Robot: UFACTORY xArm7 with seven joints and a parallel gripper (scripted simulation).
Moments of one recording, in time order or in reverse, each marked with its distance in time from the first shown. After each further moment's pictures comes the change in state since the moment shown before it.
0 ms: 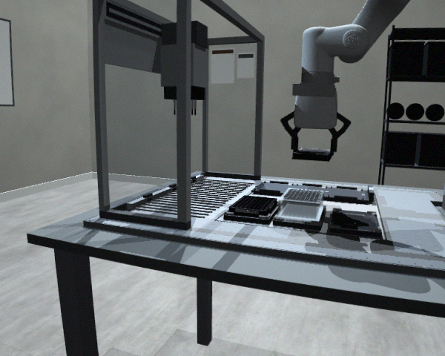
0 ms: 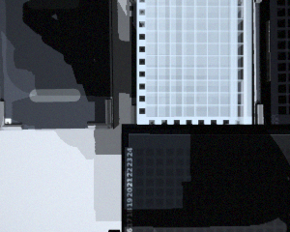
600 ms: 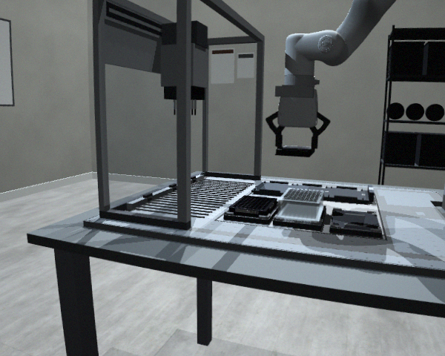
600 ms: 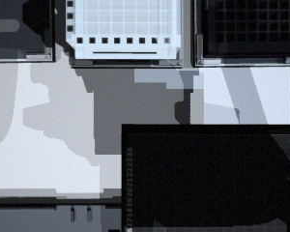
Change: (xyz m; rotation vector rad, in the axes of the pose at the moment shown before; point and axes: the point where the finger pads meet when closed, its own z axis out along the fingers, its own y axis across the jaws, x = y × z) arm -0.060 0.052 0.001 -0.001 0.000 0.000
